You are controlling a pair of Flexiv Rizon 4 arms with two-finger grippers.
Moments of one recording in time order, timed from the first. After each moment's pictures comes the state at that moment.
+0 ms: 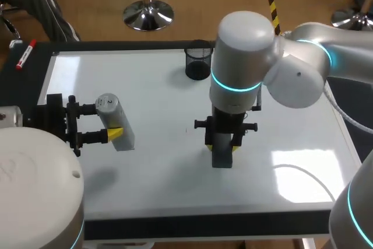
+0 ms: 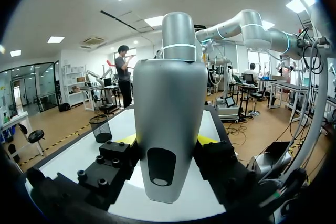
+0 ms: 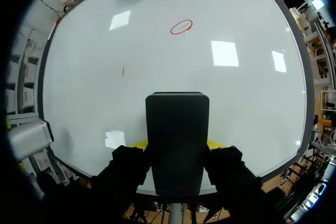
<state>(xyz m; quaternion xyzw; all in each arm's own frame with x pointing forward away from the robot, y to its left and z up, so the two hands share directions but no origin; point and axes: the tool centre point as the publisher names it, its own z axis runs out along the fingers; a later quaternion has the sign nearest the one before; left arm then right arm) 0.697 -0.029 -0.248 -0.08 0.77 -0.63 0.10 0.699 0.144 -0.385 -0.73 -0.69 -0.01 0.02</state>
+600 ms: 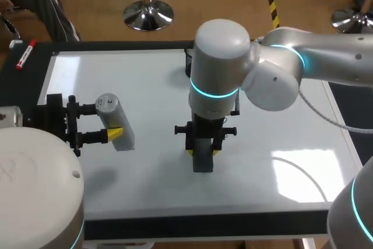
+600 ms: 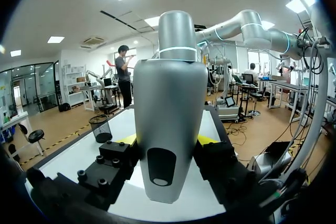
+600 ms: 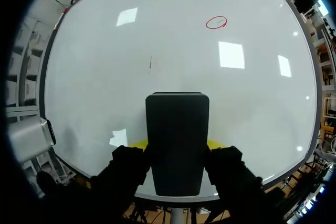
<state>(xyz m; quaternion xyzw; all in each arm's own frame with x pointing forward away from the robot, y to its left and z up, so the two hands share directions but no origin) 0.697 -0.029 -0.248 -0.08 0.77 -0.63 0.10 0.698 0.189 -0.402 -0.71 -0.70 -0.02 0.03</state>
